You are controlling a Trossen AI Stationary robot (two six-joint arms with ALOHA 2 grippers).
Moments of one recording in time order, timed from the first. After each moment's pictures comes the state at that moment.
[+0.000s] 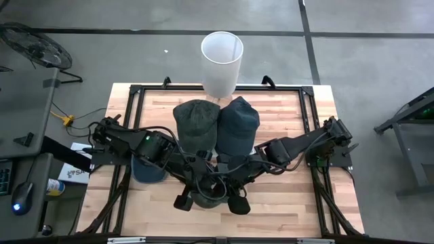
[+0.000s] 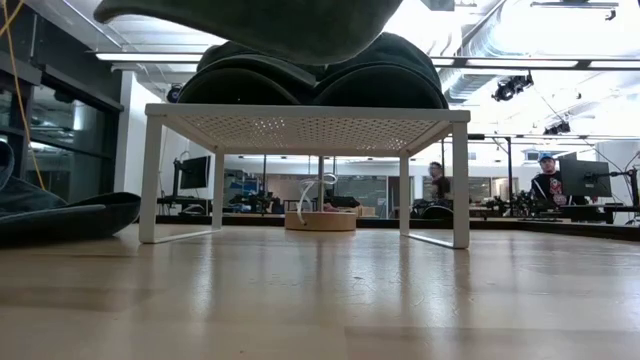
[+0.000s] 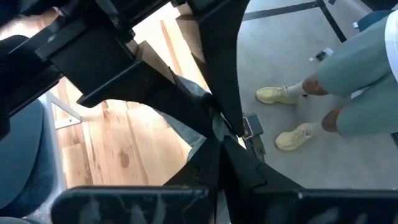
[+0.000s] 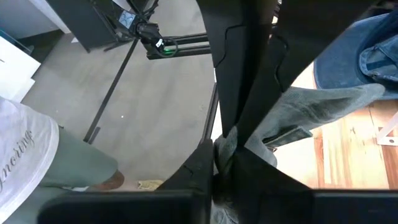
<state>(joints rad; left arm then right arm) -0.44 1.82 2.21 -1.18 0.04 -0.18 0.39 1.83 1.94 -0.67 -0.10 0.39</state>
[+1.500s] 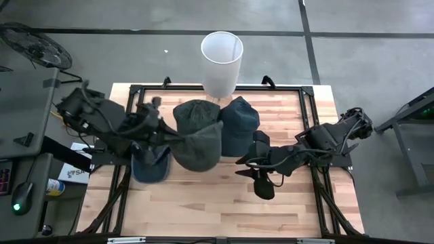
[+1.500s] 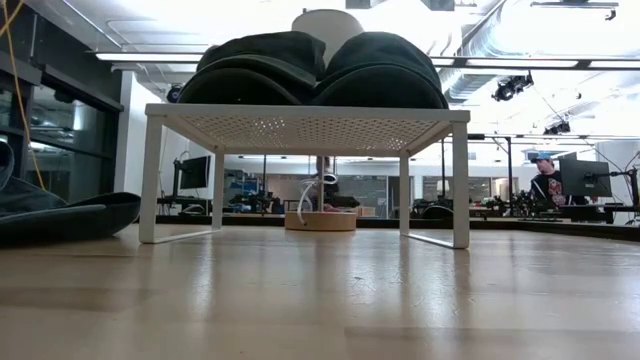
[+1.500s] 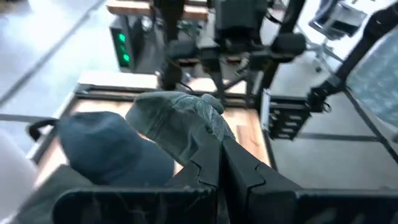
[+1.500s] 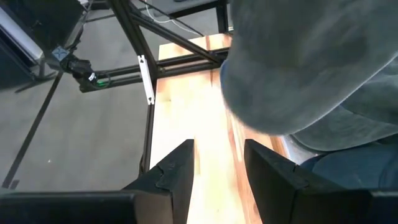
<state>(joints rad) -0.46 1.51 2.34 -1.22 -0.39 -0.28 0.49 1.60 1.94 -0.94 0.33 0.50</state>
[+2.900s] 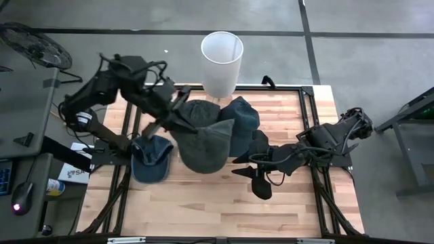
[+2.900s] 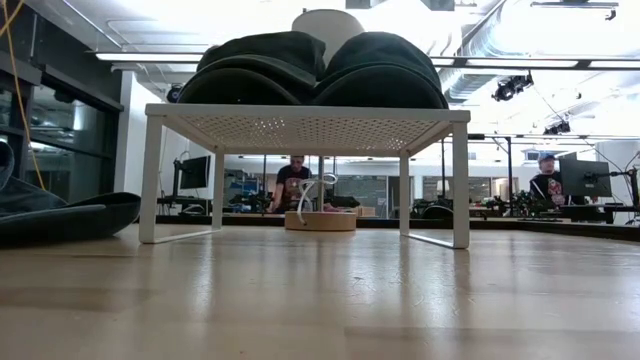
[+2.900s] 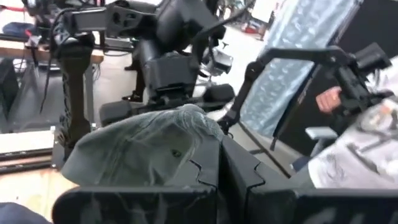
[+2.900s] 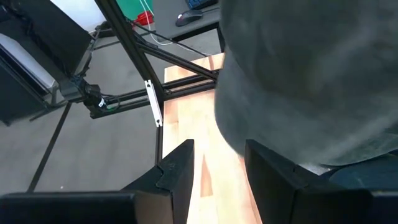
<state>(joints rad) -0.02 1.46 2.14 -0.81 0.49 -0.17 0.49 1.60 1.94 -0.86 0.36 0.54</state>
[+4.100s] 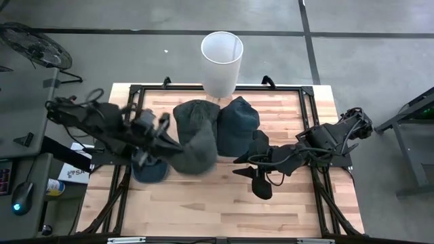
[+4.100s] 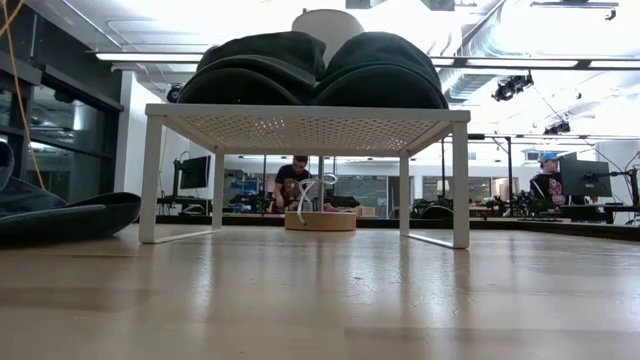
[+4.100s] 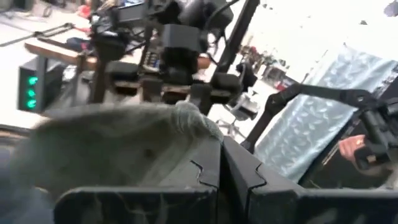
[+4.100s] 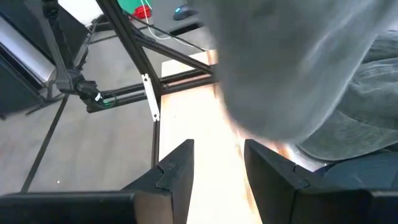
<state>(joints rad) -0.40 1.08 1.41 -0.28 -0.12 -0.40 0.49 1.60 1.94 -0.88 0.36 0.54</state>
